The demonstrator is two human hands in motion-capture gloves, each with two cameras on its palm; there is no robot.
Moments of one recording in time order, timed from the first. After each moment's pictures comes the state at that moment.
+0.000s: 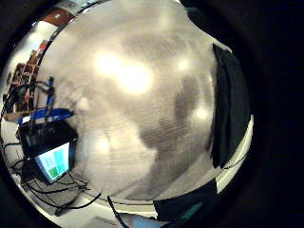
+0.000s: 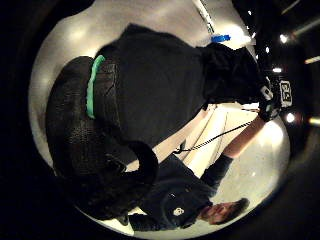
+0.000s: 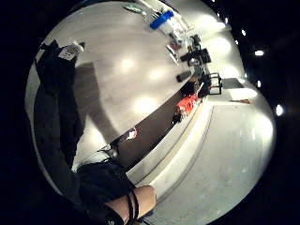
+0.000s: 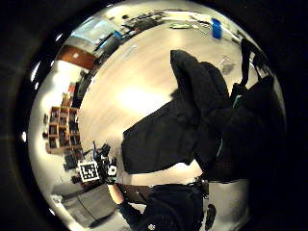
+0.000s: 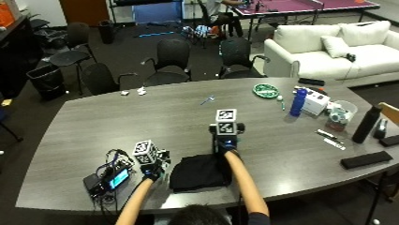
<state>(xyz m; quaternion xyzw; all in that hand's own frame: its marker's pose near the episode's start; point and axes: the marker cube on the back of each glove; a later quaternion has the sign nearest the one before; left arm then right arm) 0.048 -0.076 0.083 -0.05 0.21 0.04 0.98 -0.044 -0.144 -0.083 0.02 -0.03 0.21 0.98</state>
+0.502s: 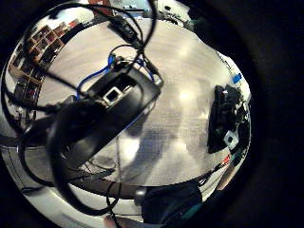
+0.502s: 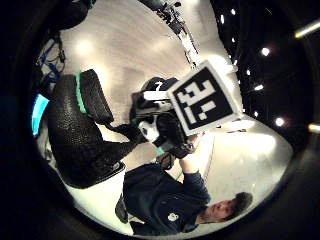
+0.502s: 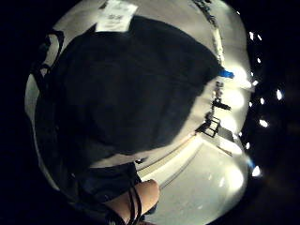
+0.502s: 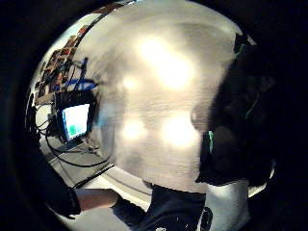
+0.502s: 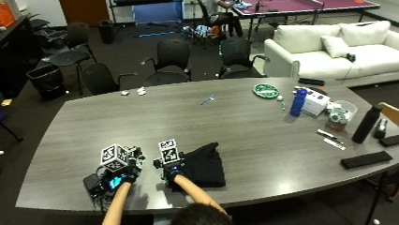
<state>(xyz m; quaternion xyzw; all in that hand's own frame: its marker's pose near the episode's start) -0.082 -0.062 0.066 0.12 0.24 -0.11 0.96 -0.359 -0.164 0.015 -0.16 -0.05 -0.03 0.98</state>
